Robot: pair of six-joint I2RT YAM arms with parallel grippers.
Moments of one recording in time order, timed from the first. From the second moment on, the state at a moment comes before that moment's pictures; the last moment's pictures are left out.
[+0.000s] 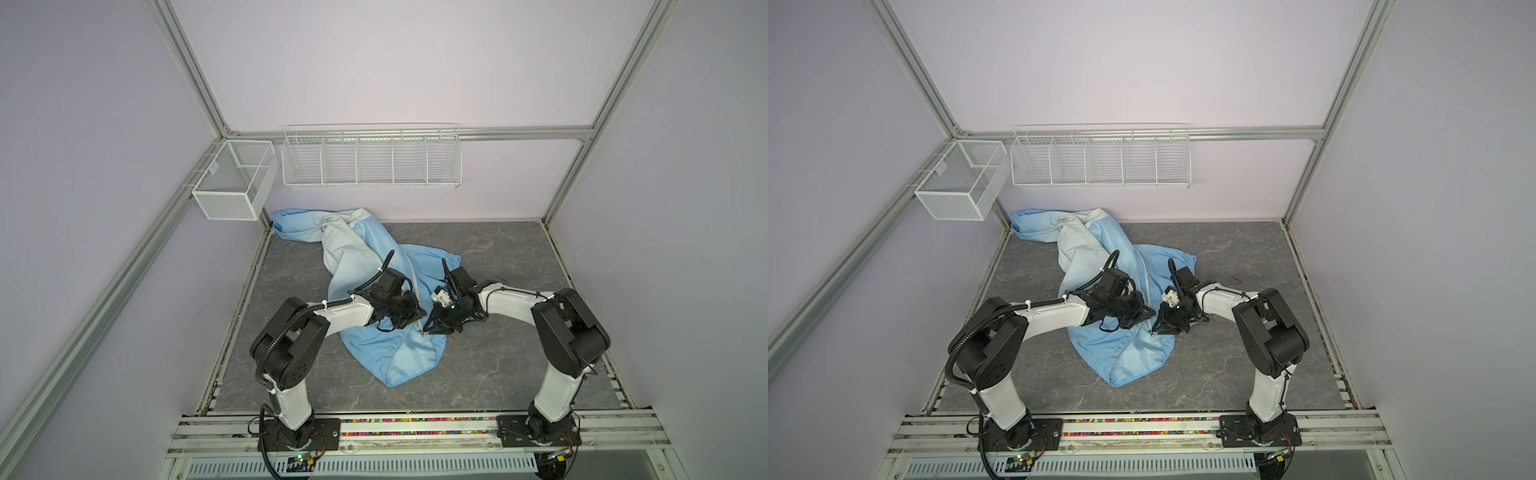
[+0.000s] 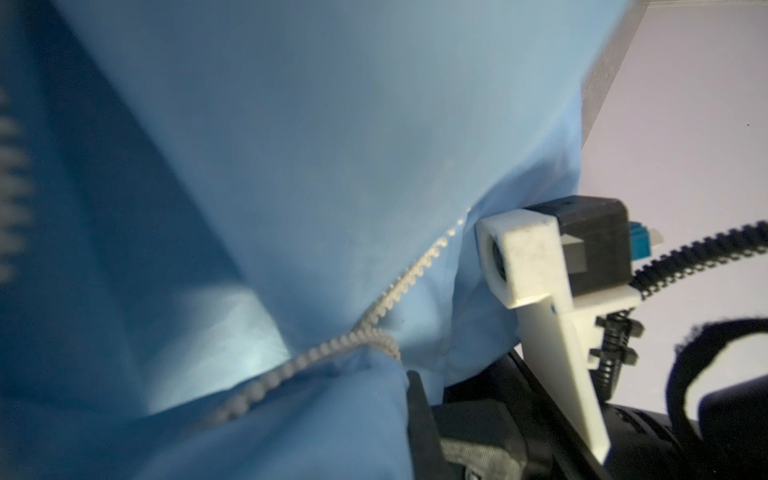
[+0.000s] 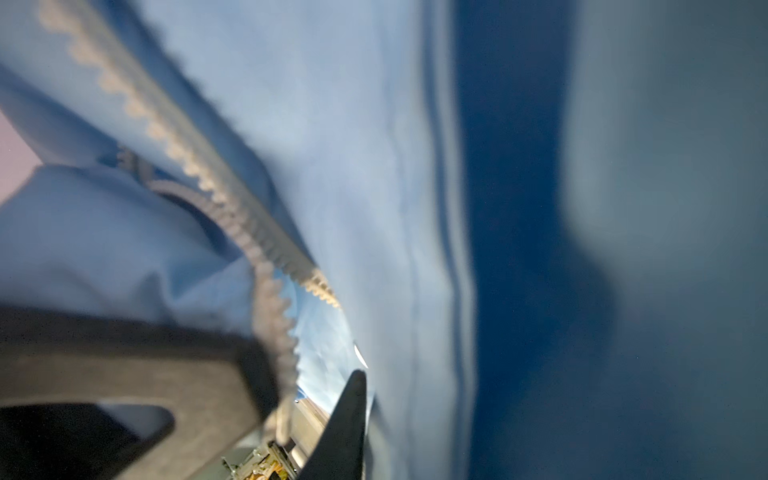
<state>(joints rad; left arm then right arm) -0.72 1.79 1.00 -0.04 0.47 -1.23 0.53 1.83 1.04 -0.48 -0.67 0.62</state>
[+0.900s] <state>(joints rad) -0.72 1.79 0.93 0.02 0.47 -1.26 0.53 1.90 1.04 -0.36 -0.73 0.72</state>
